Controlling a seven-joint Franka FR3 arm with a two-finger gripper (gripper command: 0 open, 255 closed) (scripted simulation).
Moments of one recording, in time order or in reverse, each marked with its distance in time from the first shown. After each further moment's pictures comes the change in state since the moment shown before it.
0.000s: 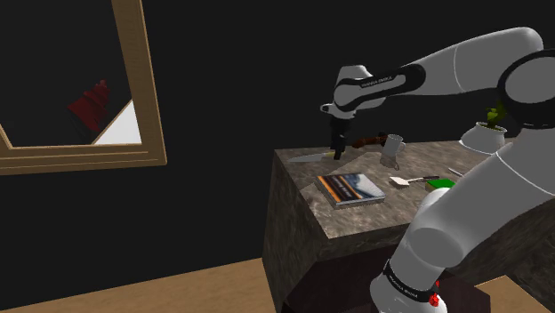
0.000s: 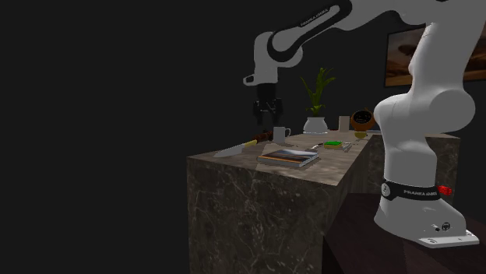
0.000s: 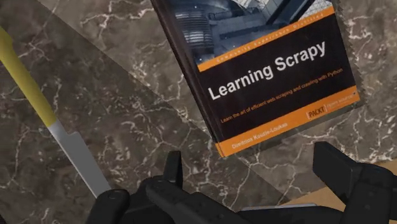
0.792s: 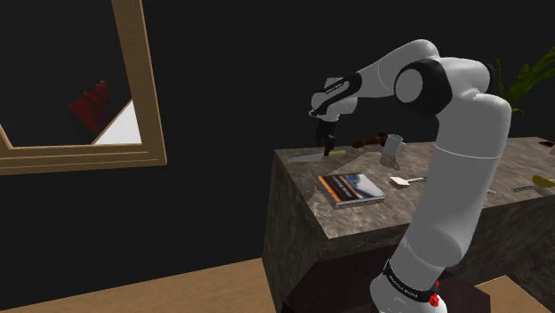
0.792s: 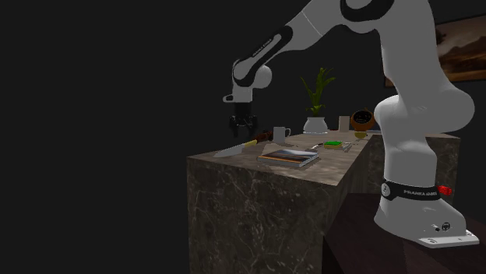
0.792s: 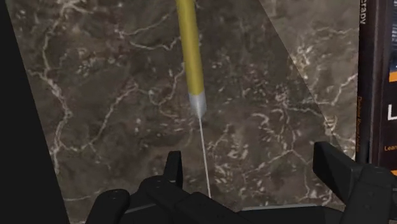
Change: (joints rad) arm -0.012 0.510 -0.117 0.352 0.251 0.142 -0.556
